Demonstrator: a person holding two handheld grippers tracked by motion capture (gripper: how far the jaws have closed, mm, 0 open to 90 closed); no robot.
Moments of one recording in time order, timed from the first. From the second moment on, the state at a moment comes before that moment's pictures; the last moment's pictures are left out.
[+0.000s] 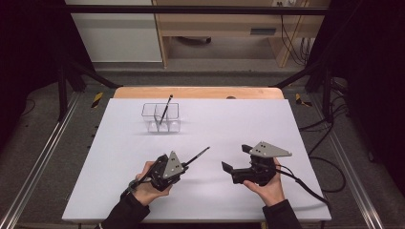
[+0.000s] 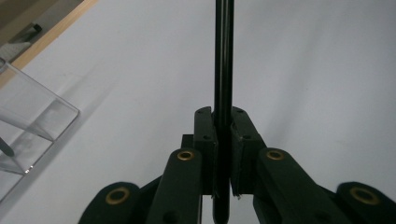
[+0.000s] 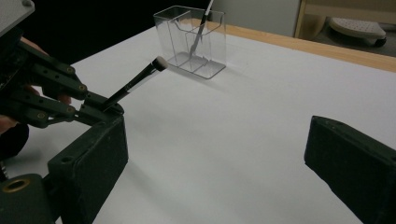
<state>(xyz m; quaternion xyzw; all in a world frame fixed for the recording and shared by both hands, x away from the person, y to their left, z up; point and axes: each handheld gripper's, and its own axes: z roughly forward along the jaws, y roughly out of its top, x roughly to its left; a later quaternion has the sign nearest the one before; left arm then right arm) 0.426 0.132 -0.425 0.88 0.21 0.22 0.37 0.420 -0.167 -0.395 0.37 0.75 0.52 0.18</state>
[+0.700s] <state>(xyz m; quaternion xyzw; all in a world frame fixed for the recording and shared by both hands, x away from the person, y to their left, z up) 0.425 0.126 -0.419 0.82 0.30 0.18 0.44 0.429 -0.148 -0.389 0.41 0.68 0.59 0.18</state>
